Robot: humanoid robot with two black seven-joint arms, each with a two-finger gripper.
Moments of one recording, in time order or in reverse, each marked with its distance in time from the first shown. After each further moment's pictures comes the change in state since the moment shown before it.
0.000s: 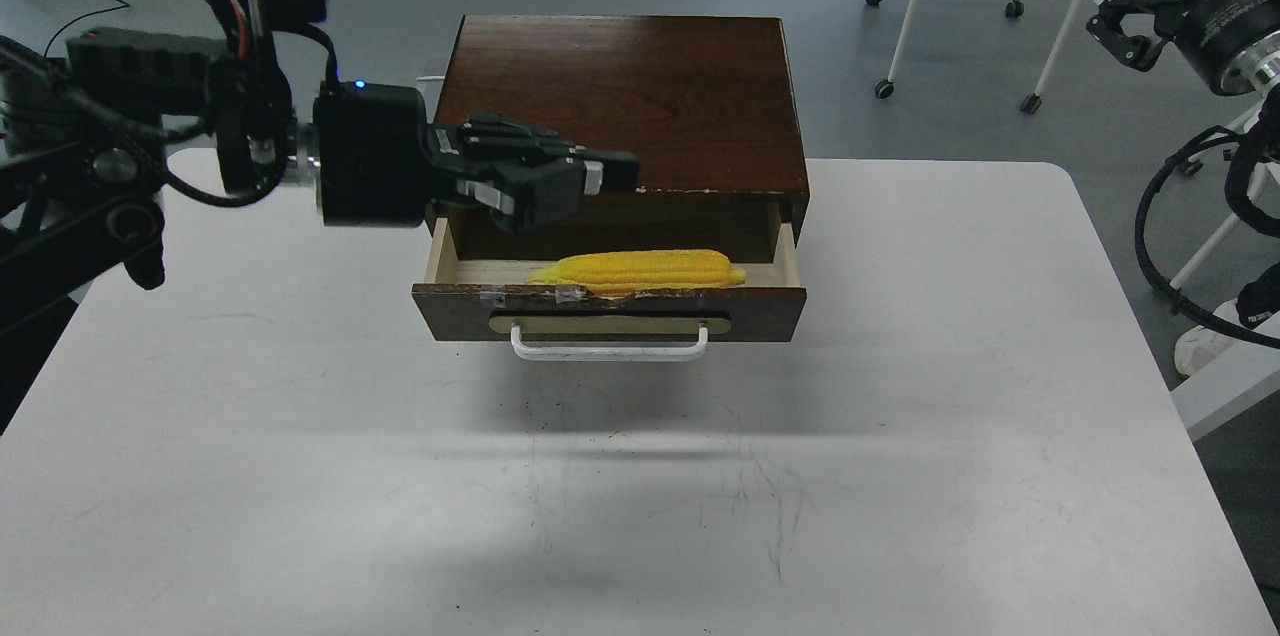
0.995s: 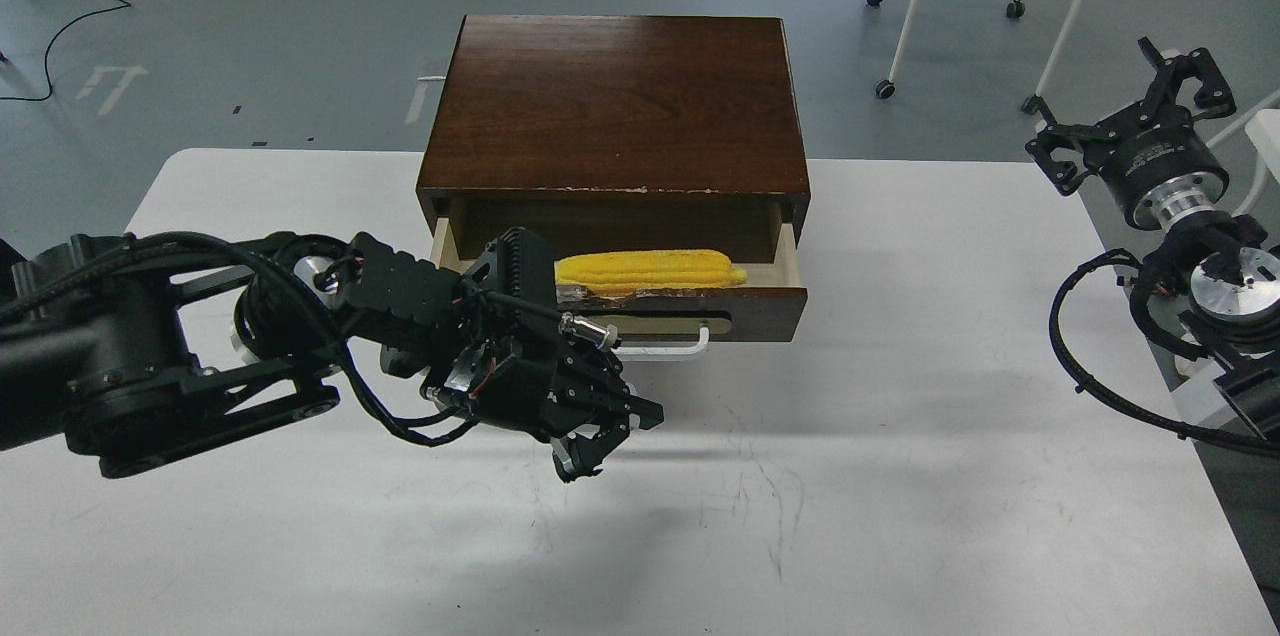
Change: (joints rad) left arm 0.055 -0.153 0.201 0.038 0.550 0.000 0.006; right arm -0.197 0.150 0.050 -0.105 0.224 0.044 0.038
